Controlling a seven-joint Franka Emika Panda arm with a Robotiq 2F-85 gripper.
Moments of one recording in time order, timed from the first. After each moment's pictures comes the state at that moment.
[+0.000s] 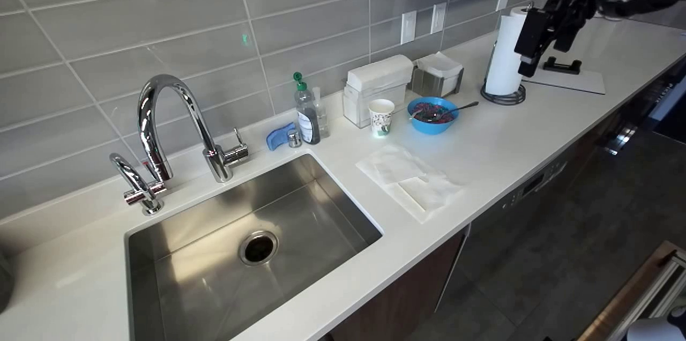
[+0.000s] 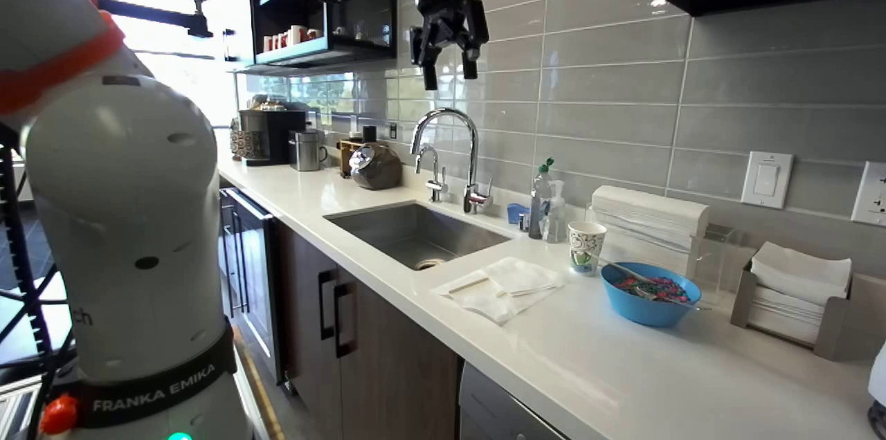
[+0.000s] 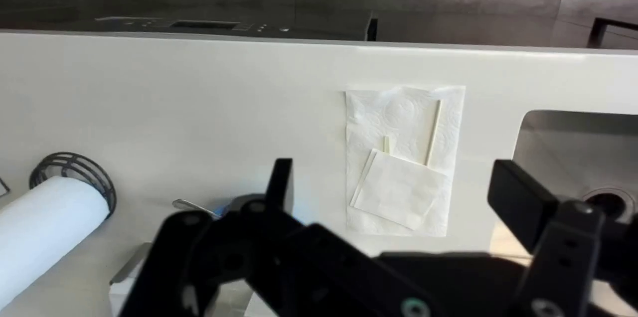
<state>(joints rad) 0.03 -0.62 0.12 -2.33 -0.11 1.76 0.09</state>
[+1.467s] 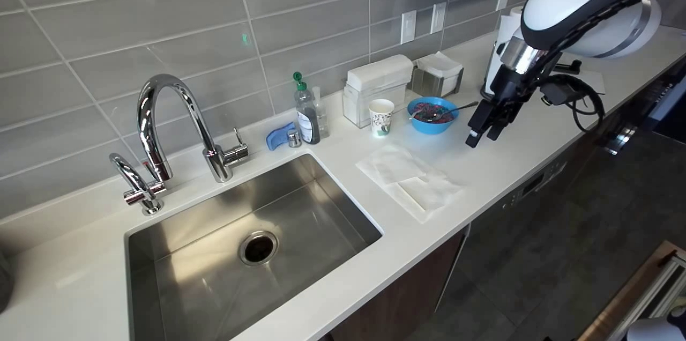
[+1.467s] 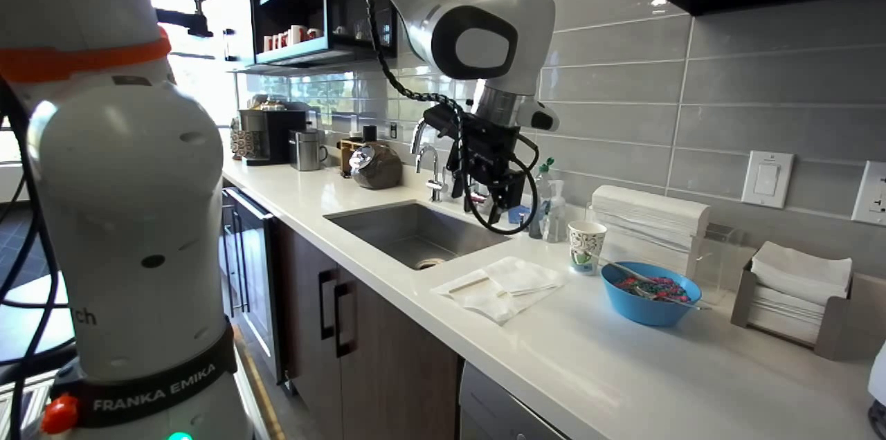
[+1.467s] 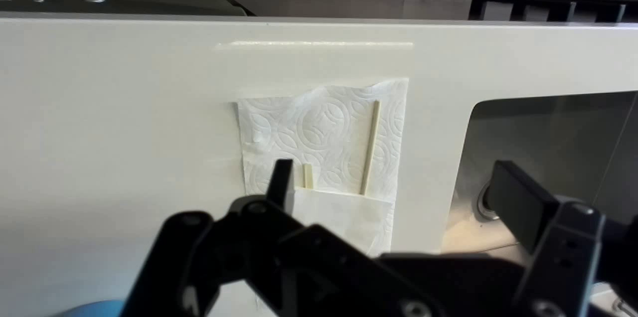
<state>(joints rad) 0.08 -0.26 -0.15 -2.56 0.34 2.30 -0.40</state>
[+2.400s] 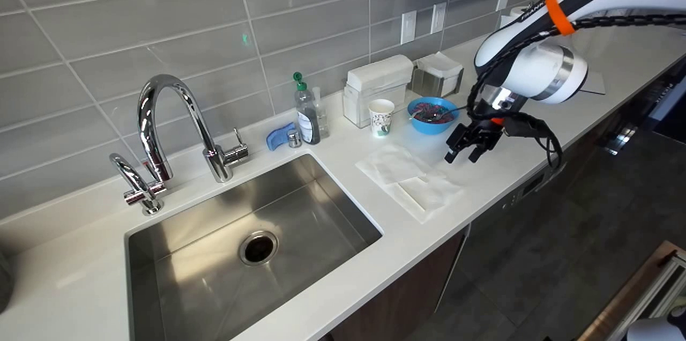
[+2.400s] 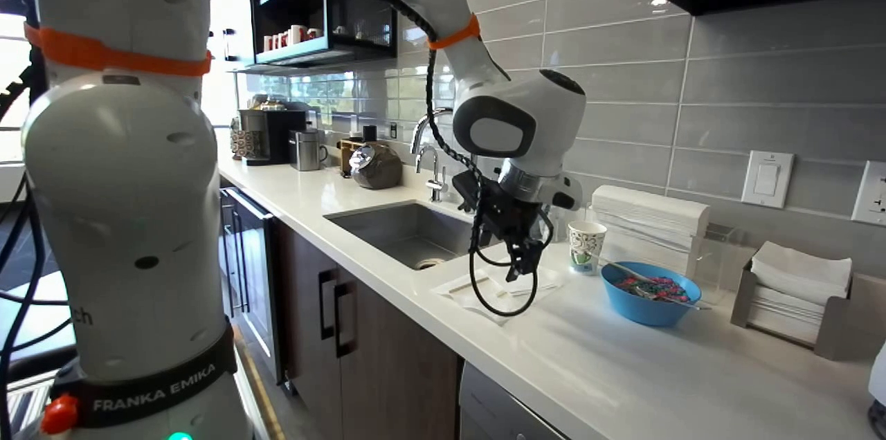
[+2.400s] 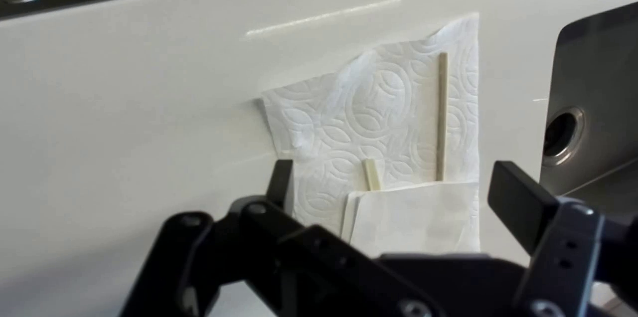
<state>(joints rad) 0.02 0.10 -0.12 -2.47 0.70 2.51 -0.56</state>
